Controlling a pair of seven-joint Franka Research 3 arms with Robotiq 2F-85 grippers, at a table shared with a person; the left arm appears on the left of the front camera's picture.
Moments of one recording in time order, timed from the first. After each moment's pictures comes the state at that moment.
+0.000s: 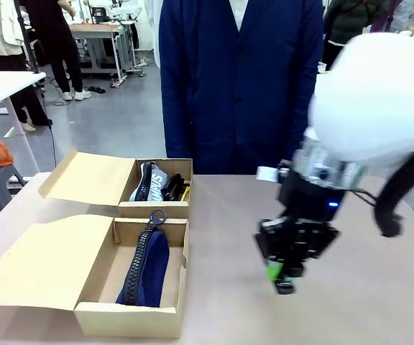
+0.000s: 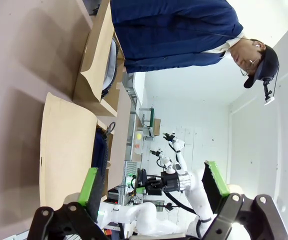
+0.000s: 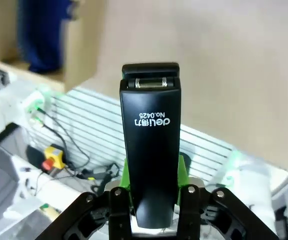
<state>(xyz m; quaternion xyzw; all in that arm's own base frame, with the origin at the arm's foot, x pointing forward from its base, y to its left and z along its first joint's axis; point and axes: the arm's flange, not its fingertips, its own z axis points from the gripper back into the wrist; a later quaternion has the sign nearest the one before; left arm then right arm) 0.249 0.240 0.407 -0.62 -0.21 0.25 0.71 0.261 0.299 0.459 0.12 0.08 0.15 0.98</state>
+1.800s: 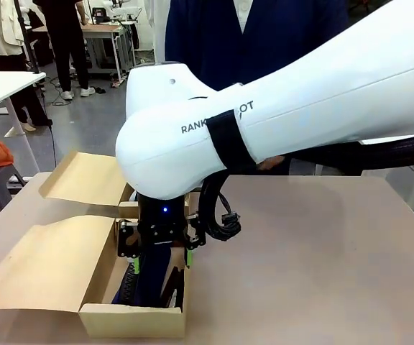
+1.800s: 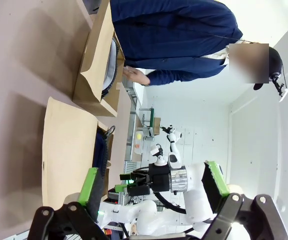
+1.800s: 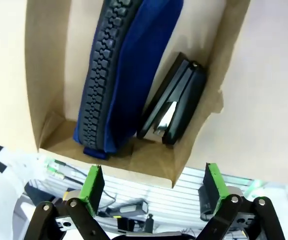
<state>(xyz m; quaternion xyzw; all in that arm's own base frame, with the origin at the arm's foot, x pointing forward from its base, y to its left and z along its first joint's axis) 0.249 0.240 0.407 -0.62 -0.21 0.25 0.71 0.299 0.490 0.414 0.04 0.07 0.12 0.99</state>
